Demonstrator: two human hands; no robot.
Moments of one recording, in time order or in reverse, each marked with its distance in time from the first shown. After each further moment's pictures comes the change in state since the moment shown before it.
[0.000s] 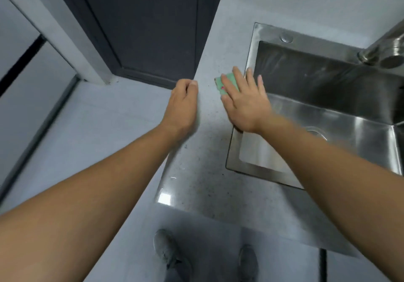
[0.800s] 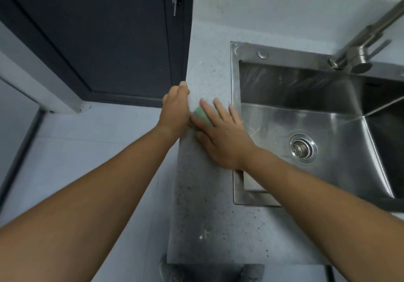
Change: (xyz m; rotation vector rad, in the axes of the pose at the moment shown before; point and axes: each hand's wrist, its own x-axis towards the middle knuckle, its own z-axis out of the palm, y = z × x) left_hand 0.085 0.030 0.001 -0.033 -0.171 -0.124; right_hand 0.003 -0.044 -0.009 0.070 -0.044 -0.020
